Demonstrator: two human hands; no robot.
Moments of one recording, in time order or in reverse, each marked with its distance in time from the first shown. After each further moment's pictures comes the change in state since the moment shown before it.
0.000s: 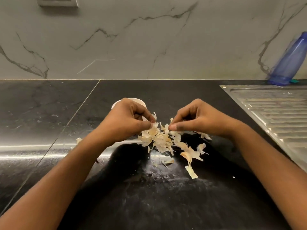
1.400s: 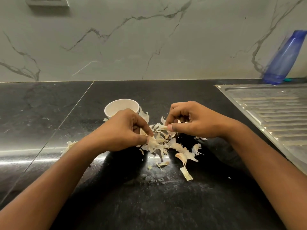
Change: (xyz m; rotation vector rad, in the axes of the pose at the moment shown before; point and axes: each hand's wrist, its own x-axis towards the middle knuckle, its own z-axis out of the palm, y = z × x) left_hand -0.001 -0.004 0.008 0.132 -0.221 0.036; right_hand -0.001 0.002 -0.001 -0.236 0.023 -0.026
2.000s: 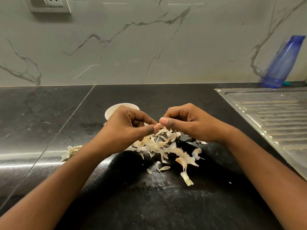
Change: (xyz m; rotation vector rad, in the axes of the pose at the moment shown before) left_hand -0.002 0.004 0.006 -0.278 0.198 0.179; right_hand 0.005 -0.008 0.007 0.191 0.048 -0.086
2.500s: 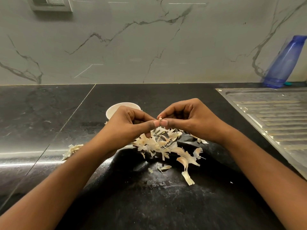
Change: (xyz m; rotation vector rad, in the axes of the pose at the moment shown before) left_hand 0.001 0.006 0.003 -0.146 0.019 -0.162; right_hand 0.000 0.002 0.003 0.148 0.131 -0.040
